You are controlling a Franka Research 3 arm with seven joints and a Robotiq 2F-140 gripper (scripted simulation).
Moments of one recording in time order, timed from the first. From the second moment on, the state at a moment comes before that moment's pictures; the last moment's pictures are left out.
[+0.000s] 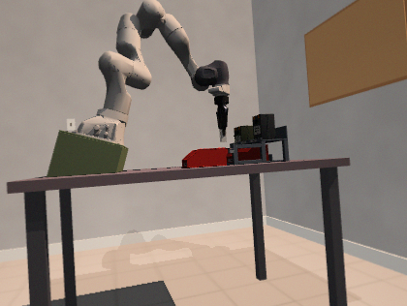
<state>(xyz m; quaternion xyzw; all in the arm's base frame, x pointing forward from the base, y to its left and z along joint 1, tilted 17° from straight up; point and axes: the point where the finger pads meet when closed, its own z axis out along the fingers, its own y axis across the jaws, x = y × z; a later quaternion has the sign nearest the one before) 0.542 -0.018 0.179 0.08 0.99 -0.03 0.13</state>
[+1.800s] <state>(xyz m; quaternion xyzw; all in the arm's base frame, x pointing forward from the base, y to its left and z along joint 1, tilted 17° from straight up) 0.528 -0.014 0.213 0.08 0.99 -0.03 0.13</state>
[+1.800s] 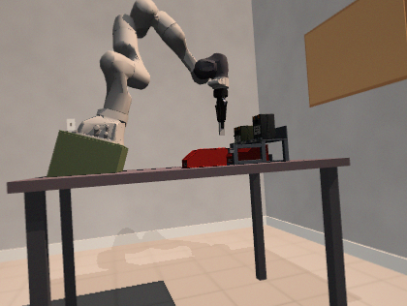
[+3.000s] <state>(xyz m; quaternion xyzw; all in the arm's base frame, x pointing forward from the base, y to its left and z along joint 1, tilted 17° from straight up) 0.430 0.042 0.148 0.46 0.87 0.05 0.14</state>
